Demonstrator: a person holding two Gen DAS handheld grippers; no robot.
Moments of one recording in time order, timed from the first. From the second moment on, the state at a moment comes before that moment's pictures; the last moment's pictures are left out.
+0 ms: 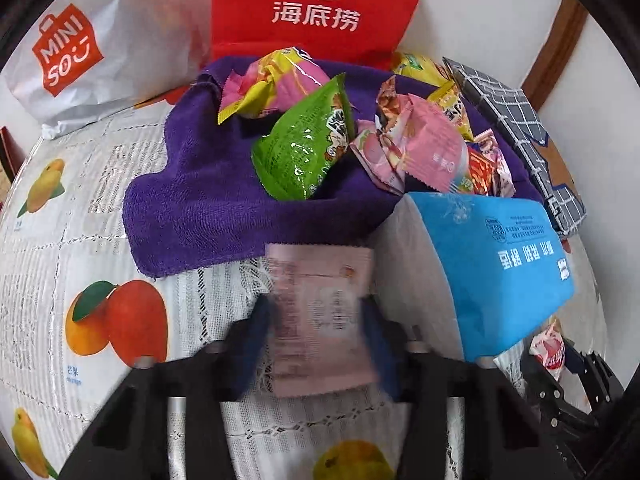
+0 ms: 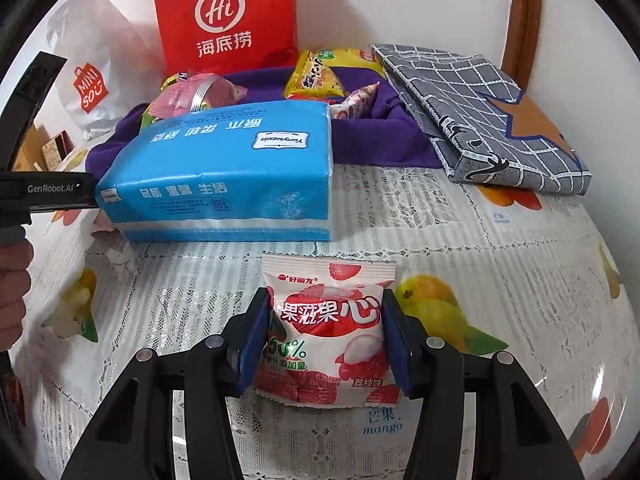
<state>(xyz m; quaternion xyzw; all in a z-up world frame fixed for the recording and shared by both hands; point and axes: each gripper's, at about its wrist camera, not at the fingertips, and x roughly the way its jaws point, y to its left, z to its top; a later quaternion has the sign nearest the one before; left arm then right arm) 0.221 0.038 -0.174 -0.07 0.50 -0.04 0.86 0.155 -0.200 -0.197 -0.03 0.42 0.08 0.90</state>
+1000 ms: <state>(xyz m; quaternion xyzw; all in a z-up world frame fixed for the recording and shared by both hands) 0.101 0.027 -0.182 -0.01 0.43 0.01 0.90 0.155 -0.201 -0.198 -0.03 0.42 0.08 0.90</state>
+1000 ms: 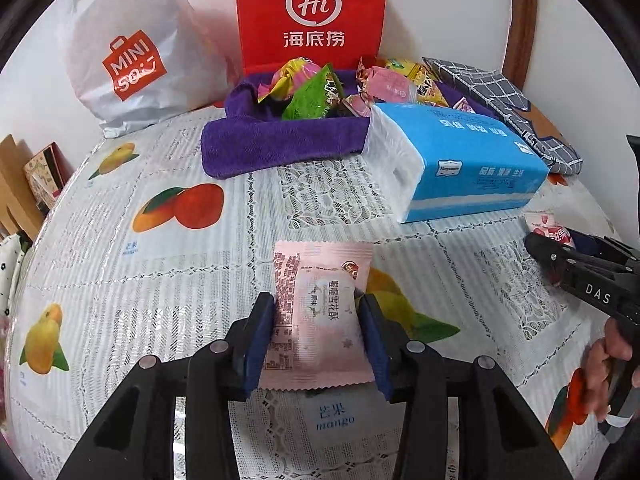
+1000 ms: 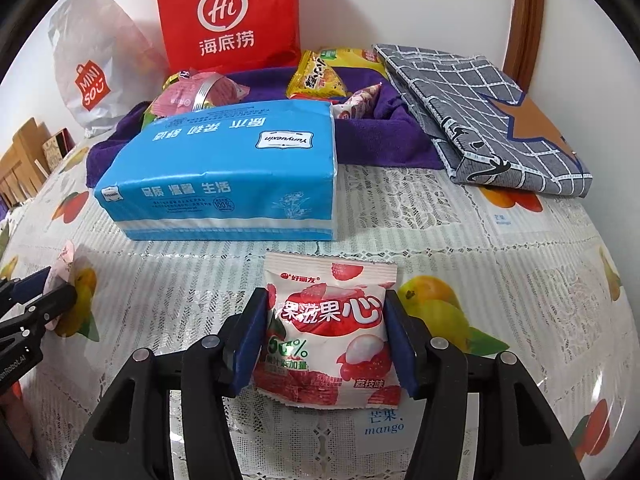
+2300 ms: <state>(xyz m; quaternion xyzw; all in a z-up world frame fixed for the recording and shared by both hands) 0.101 0.024 -0.185 0.00 0.43 0.01 0.90 0.152 -0.200 -0.198 -0.04 0.42 0.09 0.90</state>
